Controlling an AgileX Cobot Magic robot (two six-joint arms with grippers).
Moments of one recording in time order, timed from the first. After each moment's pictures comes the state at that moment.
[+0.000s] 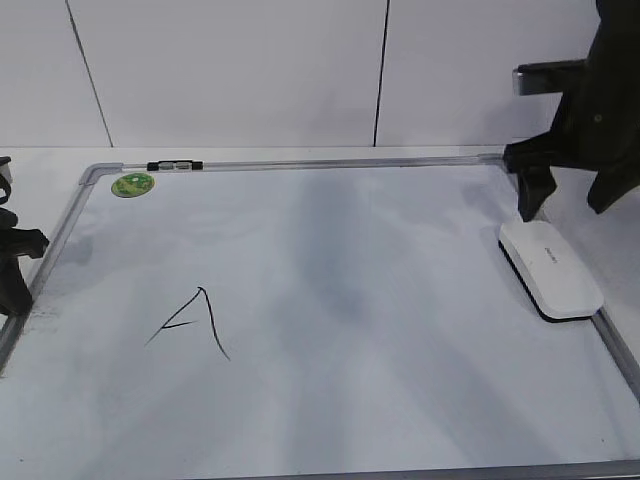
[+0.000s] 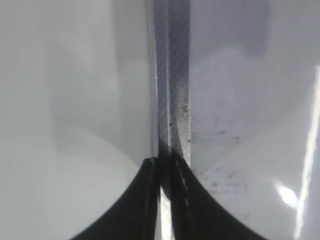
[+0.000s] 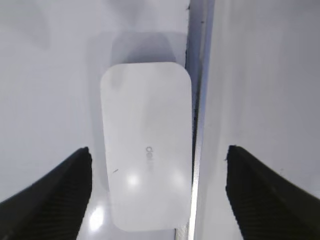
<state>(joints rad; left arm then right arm) 0.04 1.88 -1.11 -0.28 0.82 0.20 0.14 1.93 -1.58 -0.10 1.16 0.08</state>
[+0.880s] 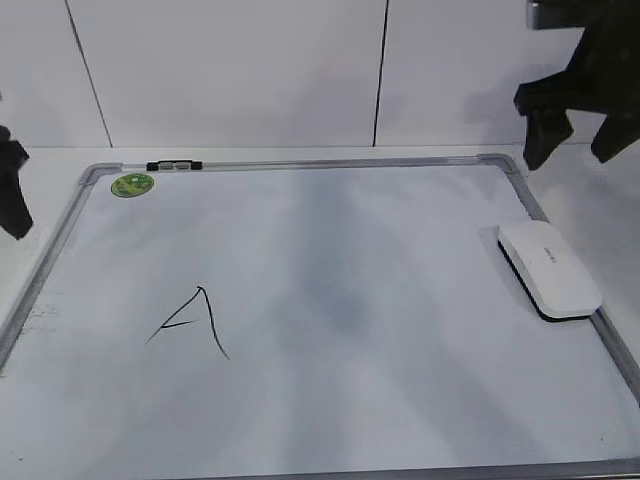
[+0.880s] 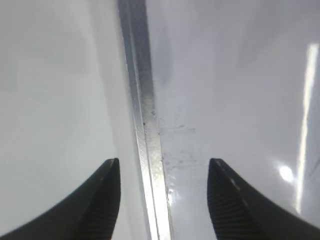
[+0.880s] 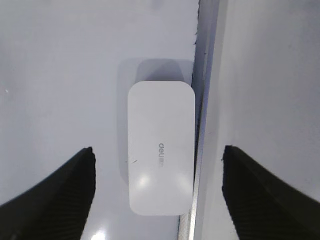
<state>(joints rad) 0.04 1.86 -1.43 -0.26 1.18 0.20 0.14 1.85 -1.68 -0.06 1.22 0.01</state>
